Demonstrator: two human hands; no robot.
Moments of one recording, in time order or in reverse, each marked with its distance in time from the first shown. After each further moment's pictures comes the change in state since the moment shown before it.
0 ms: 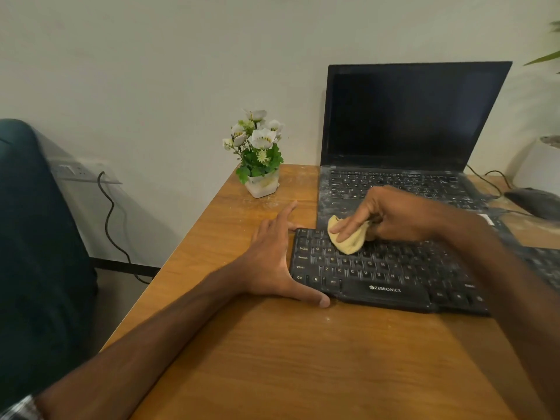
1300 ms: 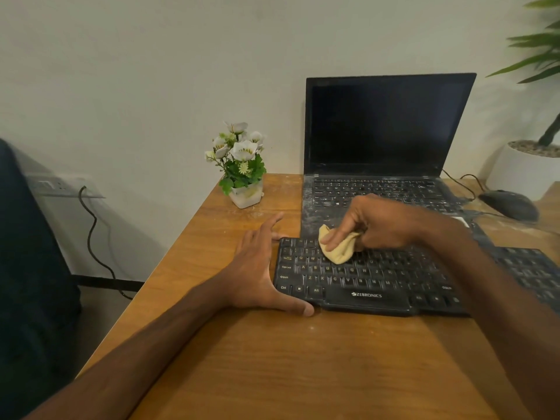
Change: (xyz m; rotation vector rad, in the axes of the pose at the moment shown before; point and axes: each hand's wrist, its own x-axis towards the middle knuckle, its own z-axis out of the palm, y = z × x) left_hand 0.003 -0.002 0.002 -0.003 0.025 0.038; right_hand -0.009 -0.003 -0.005 -0.042 0.005 0.062
